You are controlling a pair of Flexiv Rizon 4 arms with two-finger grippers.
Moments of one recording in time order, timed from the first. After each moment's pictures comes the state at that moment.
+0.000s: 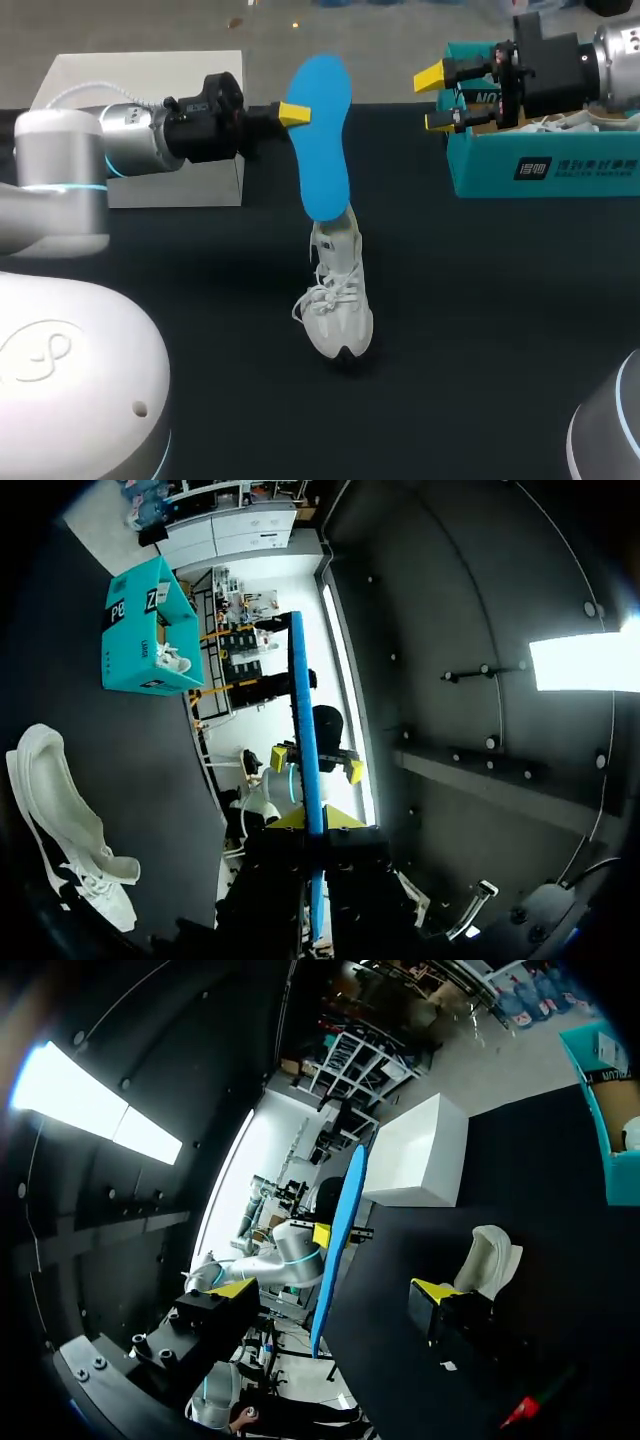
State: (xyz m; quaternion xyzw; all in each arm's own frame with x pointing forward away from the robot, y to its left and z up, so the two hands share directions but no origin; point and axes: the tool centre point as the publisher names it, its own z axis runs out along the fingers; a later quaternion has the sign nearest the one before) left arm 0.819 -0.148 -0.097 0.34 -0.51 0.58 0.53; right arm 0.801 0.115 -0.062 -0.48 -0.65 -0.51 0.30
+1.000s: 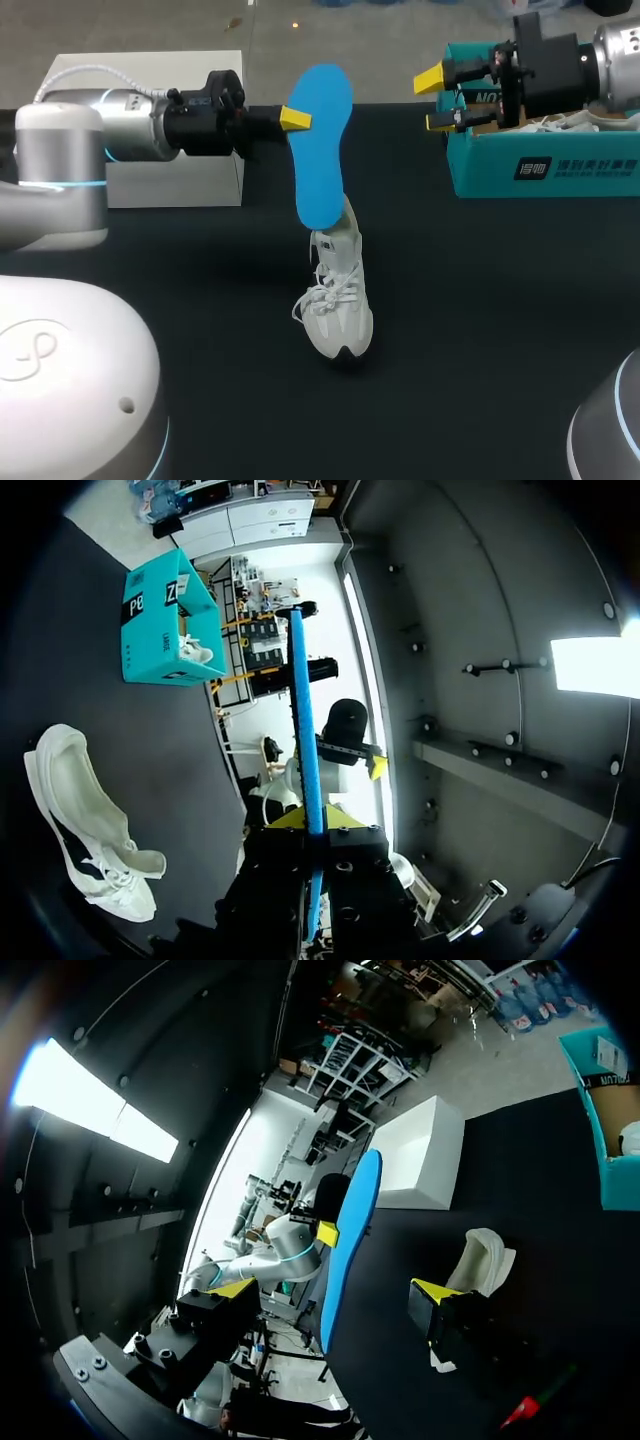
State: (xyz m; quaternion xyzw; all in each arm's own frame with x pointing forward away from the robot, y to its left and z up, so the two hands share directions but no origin) left arm 0.828 -0.147 -0.115 0.36 -0.55 0.55 0.52; right arm 0.804 0.112 -0.066 -0.48 -0.66 -0.51 0.27
